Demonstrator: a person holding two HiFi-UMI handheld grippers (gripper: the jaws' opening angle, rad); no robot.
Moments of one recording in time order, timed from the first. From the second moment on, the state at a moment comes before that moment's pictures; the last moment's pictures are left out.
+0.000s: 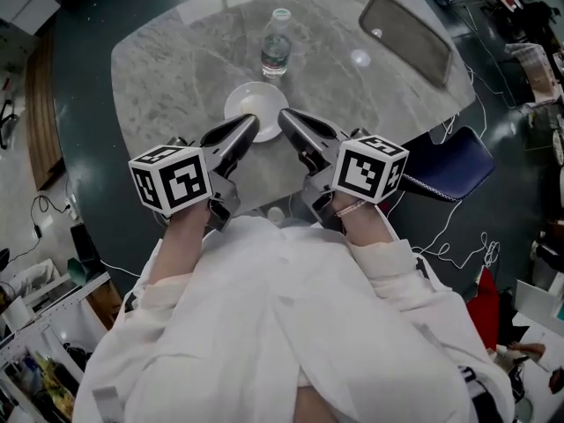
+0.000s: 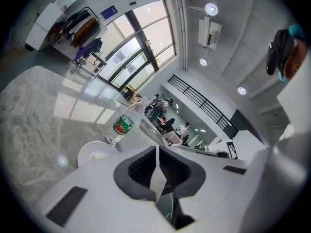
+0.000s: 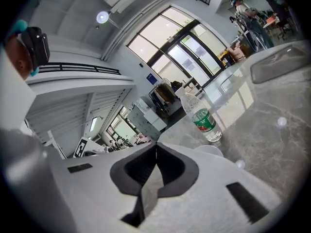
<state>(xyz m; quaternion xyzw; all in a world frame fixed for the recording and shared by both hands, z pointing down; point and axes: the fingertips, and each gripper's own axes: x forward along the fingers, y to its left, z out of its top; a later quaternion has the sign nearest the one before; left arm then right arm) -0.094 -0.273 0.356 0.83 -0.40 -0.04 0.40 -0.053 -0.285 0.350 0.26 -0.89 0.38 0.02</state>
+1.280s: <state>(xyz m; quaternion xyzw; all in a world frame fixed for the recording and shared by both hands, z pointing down) -0.079 -0.244 0.363 0.82 -0.39 -0.04 0.41 -0.057 -0.251 0.354 0.18 -0.91 0.35 0.09</state>
